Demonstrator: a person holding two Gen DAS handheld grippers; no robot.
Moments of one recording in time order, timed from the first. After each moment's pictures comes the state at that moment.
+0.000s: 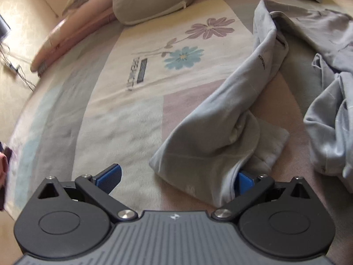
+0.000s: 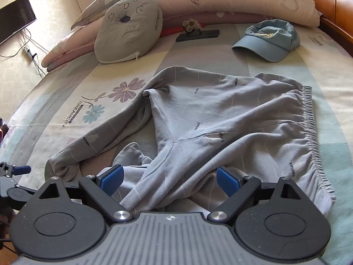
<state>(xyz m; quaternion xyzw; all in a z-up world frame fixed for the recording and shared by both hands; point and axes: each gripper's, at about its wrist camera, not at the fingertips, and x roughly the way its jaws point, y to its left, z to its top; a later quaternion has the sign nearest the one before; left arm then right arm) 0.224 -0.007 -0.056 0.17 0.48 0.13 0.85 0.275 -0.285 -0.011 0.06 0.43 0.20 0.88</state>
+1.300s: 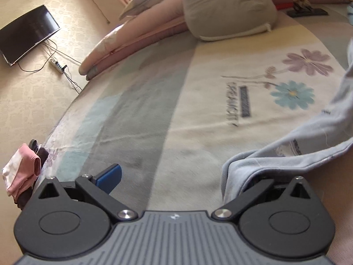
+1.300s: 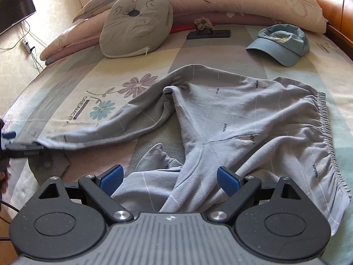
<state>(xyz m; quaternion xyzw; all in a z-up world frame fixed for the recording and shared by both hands) 0.276 0.101 -0.035 0.17 0.40 0.24 0.87 0.269 -0.232 -0.010 0.04 0.43 0.18 0.88</state>
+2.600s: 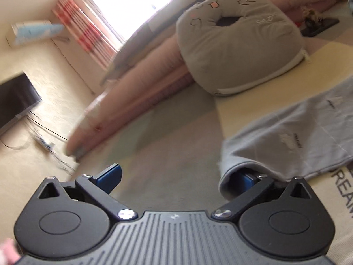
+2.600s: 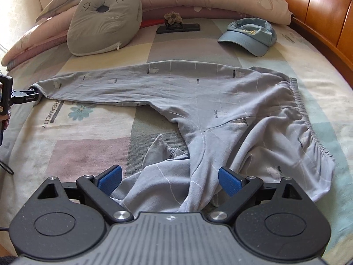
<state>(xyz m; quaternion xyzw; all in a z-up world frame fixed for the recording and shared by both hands) 0.430 0.218 -0.067 0.27 0.26 0.15 0.91 0.252 -0.181 0.001 0.03 0.46 0.05 0.89</state>
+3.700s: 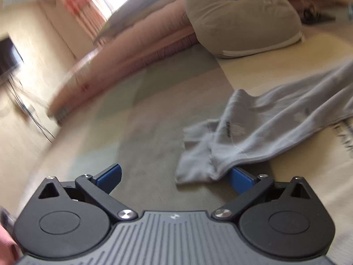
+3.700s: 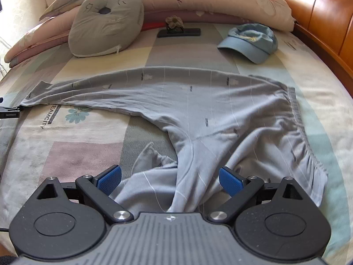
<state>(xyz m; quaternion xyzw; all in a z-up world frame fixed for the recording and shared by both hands) 0.374 0.289 -0.044 0.17 0.38 0.10 0.91 0.262 -0.197 0.007 0.02 0.45 0.07 0.89</state>
